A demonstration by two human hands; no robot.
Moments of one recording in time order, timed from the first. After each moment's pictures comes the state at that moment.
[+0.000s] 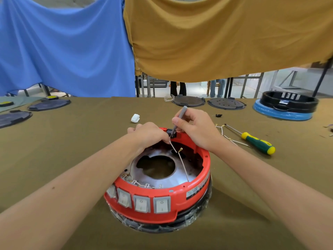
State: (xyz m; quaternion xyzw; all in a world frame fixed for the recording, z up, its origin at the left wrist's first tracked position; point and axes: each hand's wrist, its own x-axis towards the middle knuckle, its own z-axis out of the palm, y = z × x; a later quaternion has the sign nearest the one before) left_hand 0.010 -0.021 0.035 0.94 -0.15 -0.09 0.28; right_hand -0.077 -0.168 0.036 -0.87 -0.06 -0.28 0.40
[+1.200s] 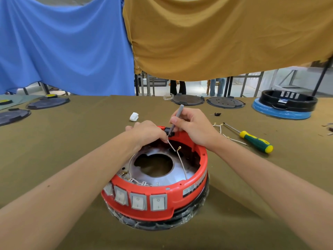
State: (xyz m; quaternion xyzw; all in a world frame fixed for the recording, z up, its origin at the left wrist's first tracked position) left_hand 0.015 -0.022 0.032 0.94 -0.16 -0.10 0.28; right_hand -0.073 -0.171 0.035 -0.85 -0.07 -0.24 0.47
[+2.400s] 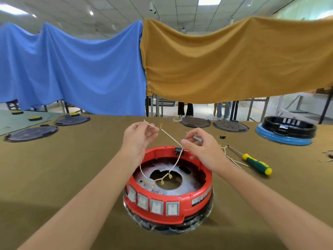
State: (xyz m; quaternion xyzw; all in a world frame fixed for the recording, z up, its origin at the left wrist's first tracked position) left_hand -0.018 0.033 0.073 0.51 -0.09 -0.04 0.85; right_hand -0.117 -0.145 0.051 -0.83 0.00 -0.25 0.49
